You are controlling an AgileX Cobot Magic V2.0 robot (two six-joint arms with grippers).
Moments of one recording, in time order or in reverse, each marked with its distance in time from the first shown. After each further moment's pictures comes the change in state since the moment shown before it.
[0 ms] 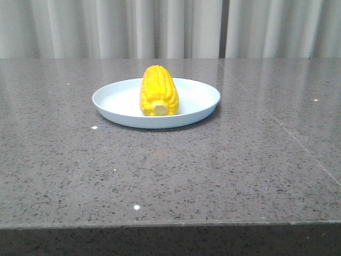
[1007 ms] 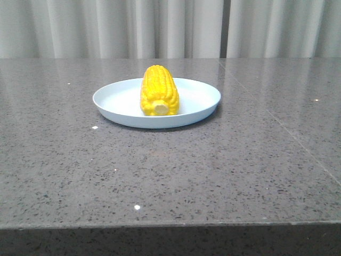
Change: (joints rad) left arm 0.000 0.000 0.000 0.000 0.000 0.000; right arm -0.045 -0.132 0.139 0.016 -0.083 -0.009
